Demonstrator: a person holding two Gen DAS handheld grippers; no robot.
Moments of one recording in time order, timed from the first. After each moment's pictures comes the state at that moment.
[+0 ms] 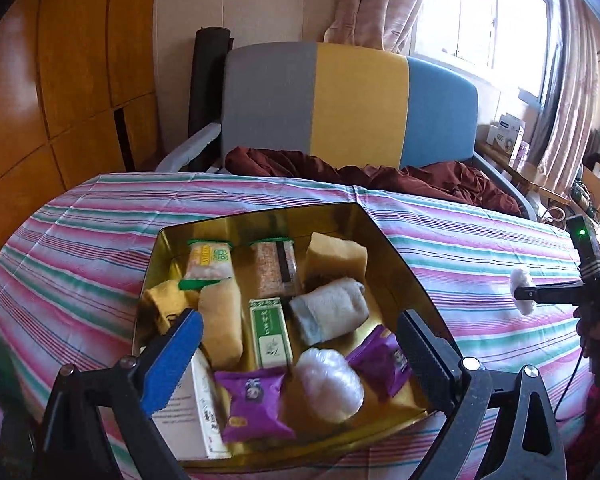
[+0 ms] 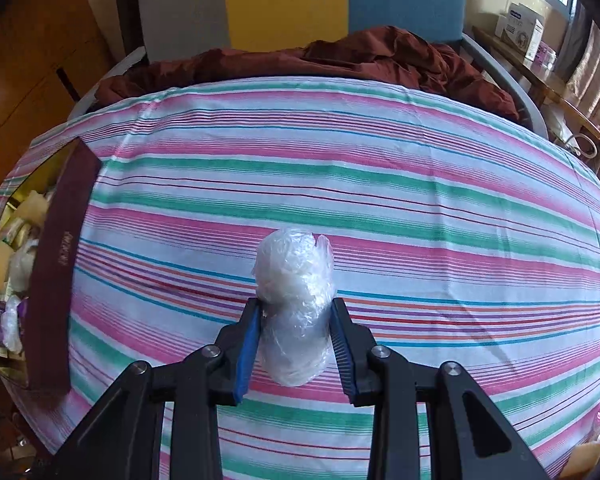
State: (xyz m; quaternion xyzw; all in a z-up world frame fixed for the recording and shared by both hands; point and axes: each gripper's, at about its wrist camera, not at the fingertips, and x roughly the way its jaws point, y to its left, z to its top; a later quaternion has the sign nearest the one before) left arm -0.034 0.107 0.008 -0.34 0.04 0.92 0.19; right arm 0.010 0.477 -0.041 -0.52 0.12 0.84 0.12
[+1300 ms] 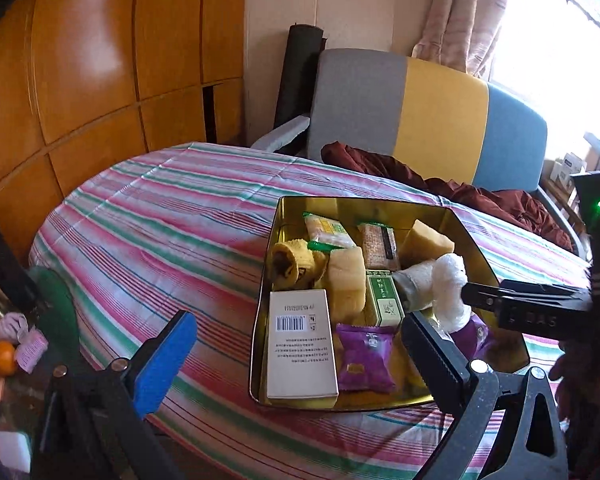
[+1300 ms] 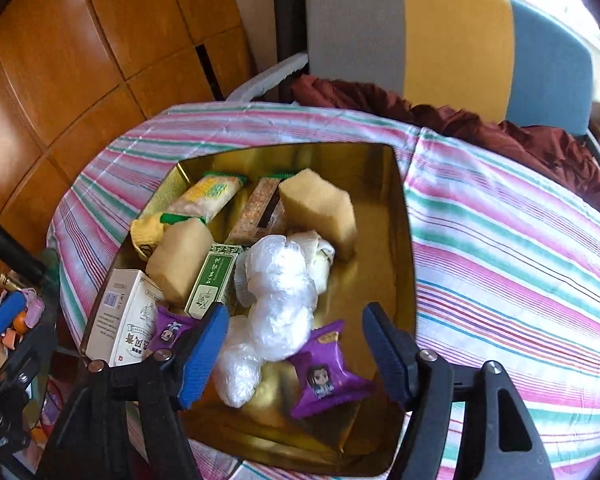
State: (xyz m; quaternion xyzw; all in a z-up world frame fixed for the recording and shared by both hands) left arm -0.007 0.016 0.002 -0.35 -0.01 0.93 0.07; right arm -0.034 0.232 -0.002 -0.46 0.08 0.89 -0.04
